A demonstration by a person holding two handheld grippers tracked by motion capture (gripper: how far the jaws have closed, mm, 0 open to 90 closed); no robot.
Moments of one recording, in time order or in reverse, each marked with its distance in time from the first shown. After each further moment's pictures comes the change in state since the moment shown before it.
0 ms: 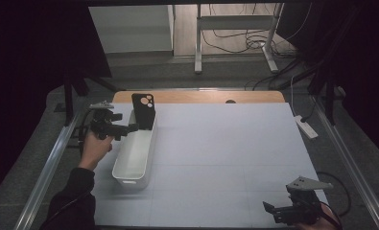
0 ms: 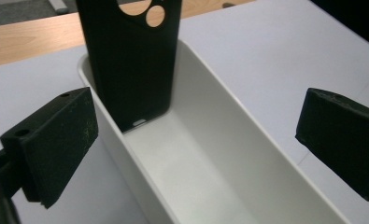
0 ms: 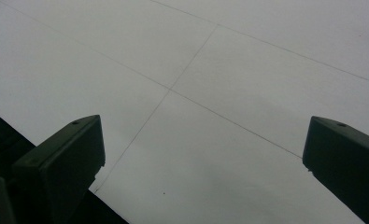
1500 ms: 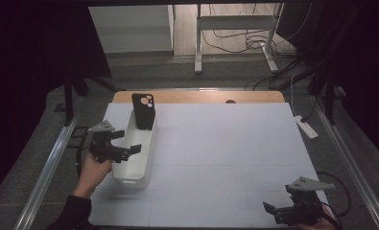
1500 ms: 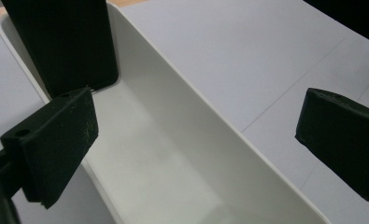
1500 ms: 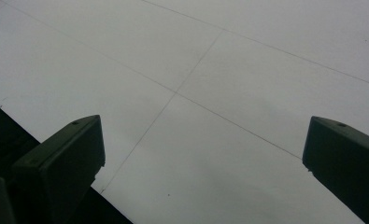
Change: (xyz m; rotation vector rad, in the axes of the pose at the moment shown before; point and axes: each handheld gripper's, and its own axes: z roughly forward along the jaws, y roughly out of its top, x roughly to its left) left arm -0.056 -0.041 -0.022 -0.002 -0.018 0.081; right arm -0.001 -0.001 -0.002 -0.017 0.026 -0.001
